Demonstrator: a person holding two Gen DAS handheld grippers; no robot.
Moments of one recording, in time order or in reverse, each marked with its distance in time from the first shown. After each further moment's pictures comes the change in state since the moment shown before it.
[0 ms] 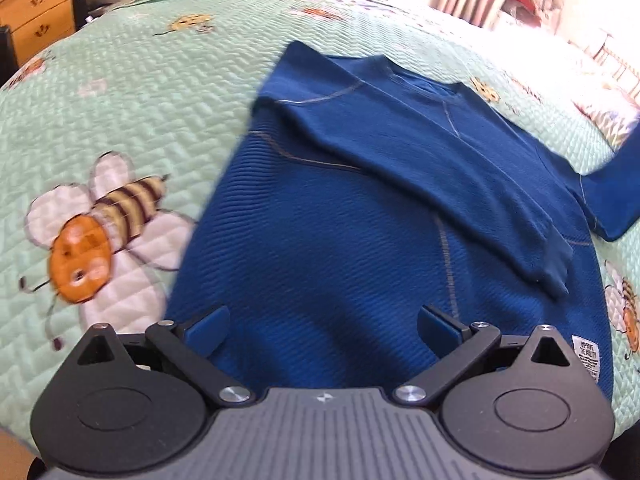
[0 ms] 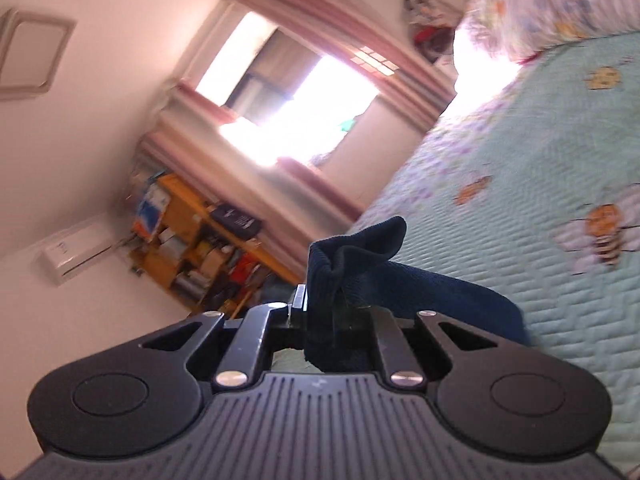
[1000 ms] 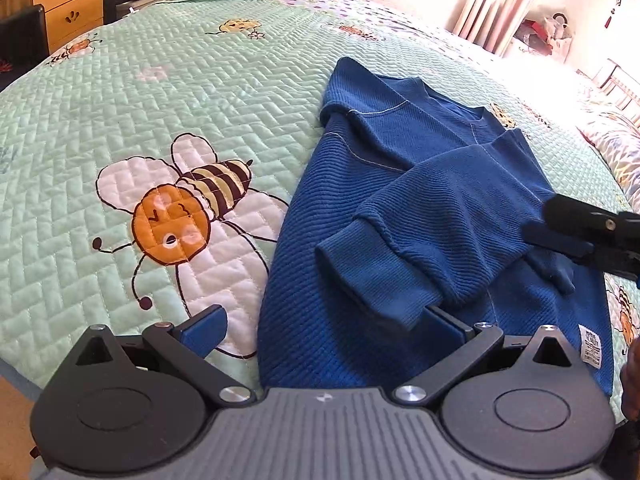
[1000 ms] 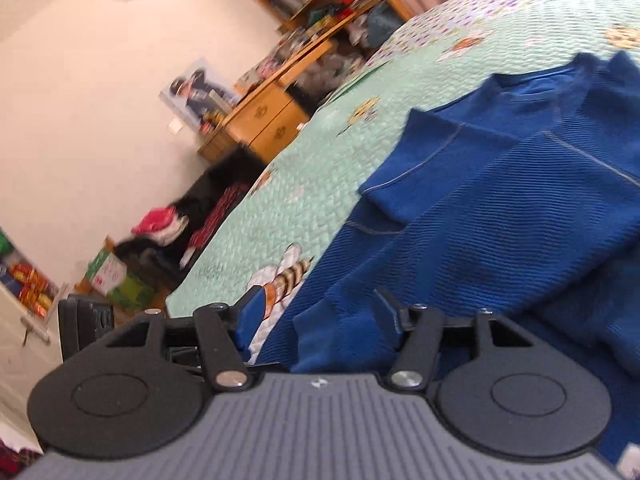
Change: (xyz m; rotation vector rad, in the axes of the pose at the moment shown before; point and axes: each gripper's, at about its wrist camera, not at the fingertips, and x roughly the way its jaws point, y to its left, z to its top) left arm -0.034 0.047 -0.019 -0.046 -0.034 0.017; right arm 0.058 0.095 -0.258 -0.237 0.769 0.165
